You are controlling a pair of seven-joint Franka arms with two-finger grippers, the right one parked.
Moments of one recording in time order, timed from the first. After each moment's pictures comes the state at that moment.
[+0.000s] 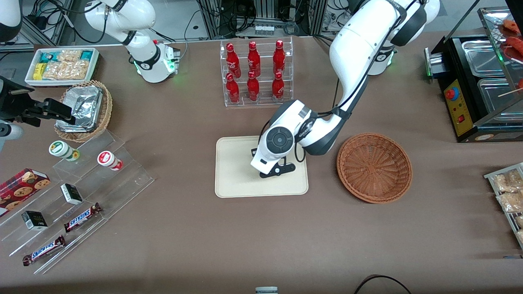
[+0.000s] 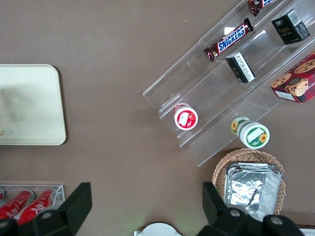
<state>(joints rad) -0.56 0.80 -0.23 -1.31 -0.12 1.96 -0.91</state>
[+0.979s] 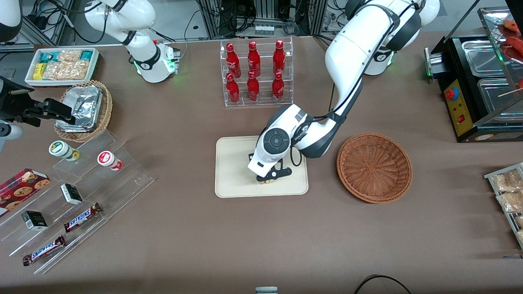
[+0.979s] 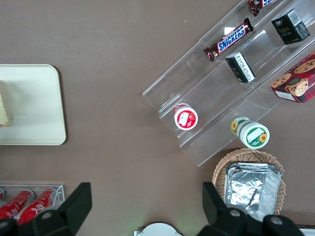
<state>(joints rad) -0.57 0.84 -0.23 -1.30 -0.06 2.04 -0.91</state>
